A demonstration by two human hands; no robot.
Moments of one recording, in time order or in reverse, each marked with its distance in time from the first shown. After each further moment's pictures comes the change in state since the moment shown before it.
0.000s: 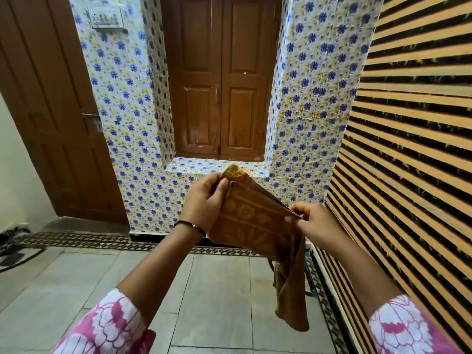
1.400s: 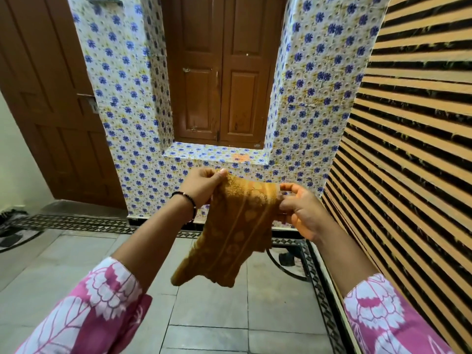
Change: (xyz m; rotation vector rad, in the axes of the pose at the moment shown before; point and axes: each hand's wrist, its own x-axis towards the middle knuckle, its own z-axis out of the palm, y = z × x) left_hand 0.016 -0.022 -0.005 -0.177 -0.186 -0.562; right_hand 0.006 -0.021 0.029 0.763 -0.062 0.175
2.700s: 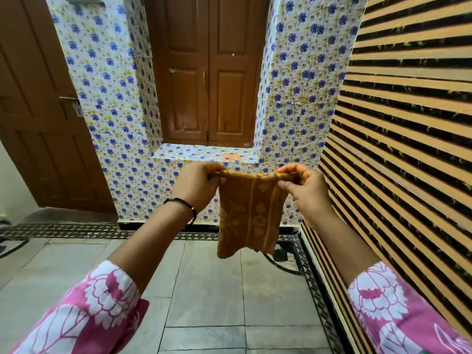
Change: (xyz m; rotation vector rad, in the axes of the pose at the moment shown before) left_hand -0.023 0.016 0.008 0.593 0.169 0.473; right_hand -0.011 -0.014 -0.009 -0.377 0.326 -0.425
